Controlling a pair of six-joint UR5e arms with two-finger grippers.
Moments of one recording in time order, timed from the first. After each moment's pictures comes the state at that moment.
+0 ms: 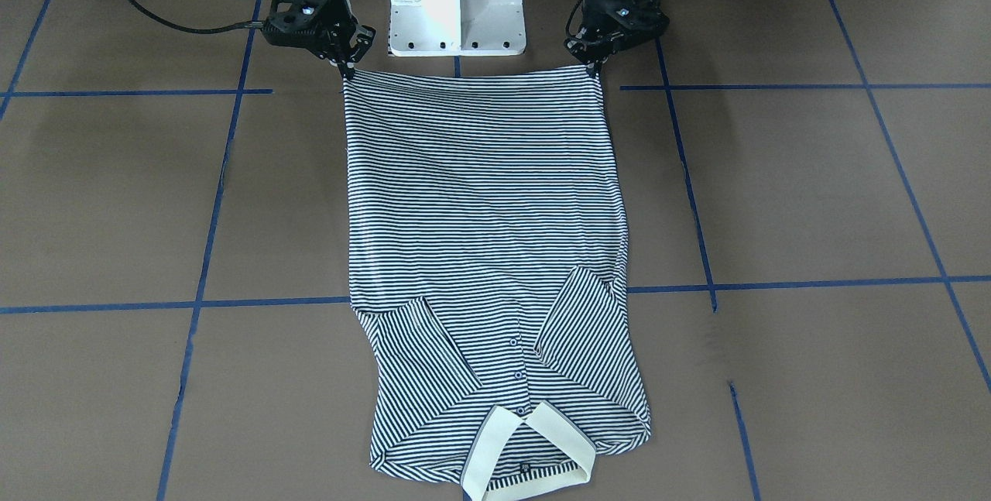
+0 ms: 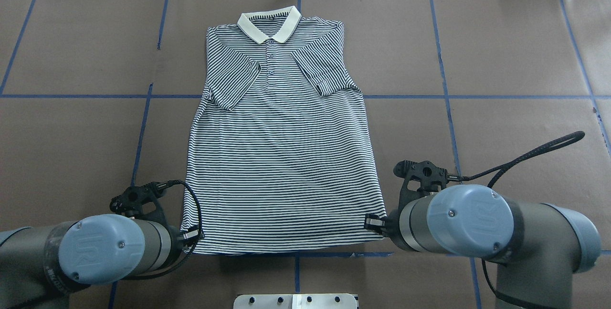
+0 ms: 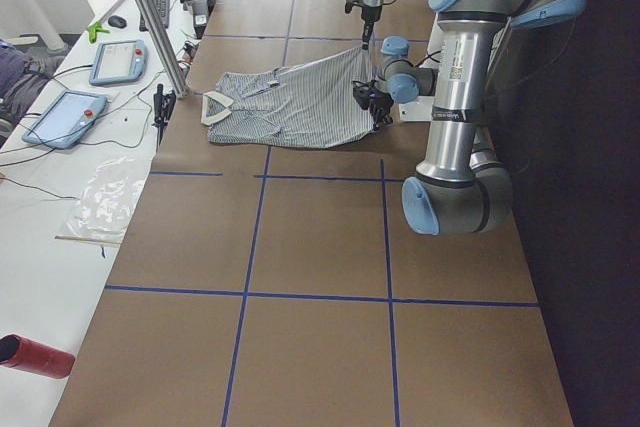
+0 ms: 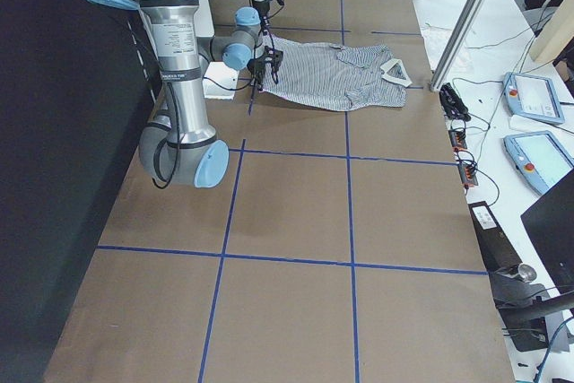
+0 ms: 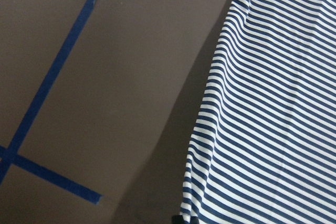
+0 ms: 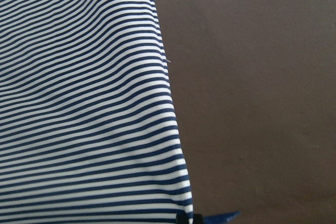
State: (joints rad) left arm -0.19 -1.77 -2.20 -1.52 -1.63 -1.85; right arm 0.24 -1.34 2.22 -1.62 1.71 1.61
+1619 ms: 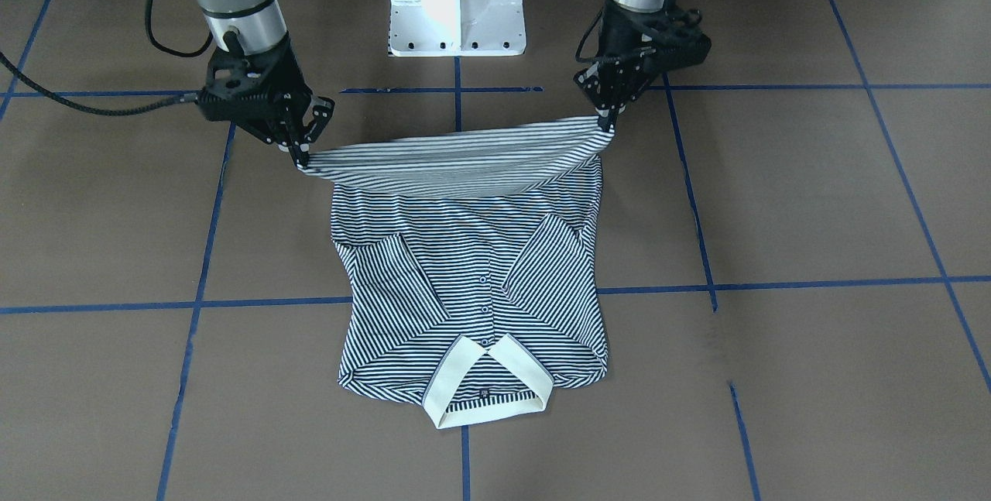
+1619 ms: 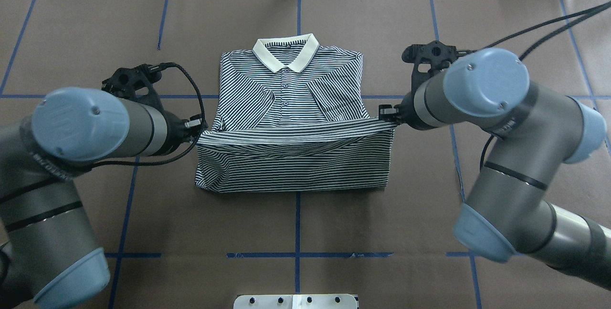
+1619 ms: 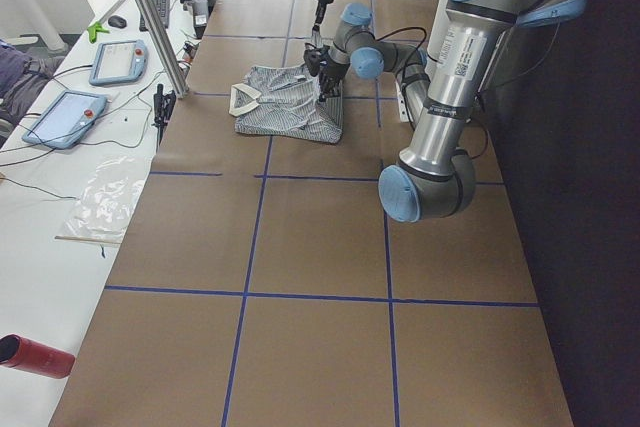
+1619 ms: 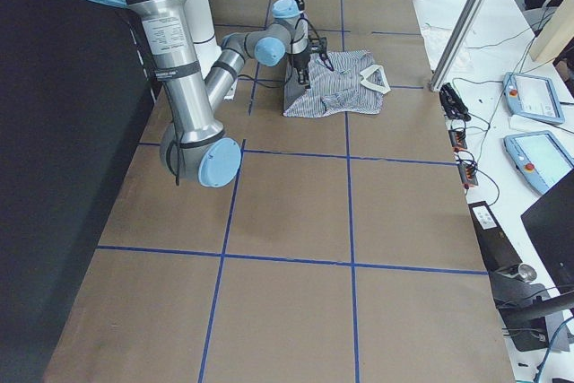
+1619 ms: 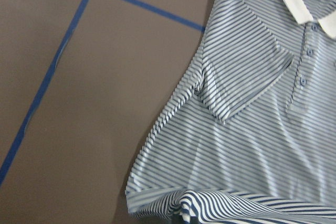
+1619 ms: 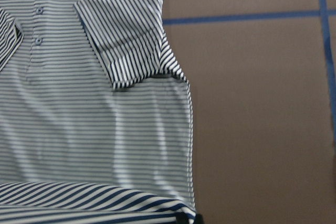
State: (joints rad) left arm -0.56 -1.97 -2.07 -1.57 -1.65 -1.60; right arm 0.64 -1.12 1.97 -1.60 1.74 1.17
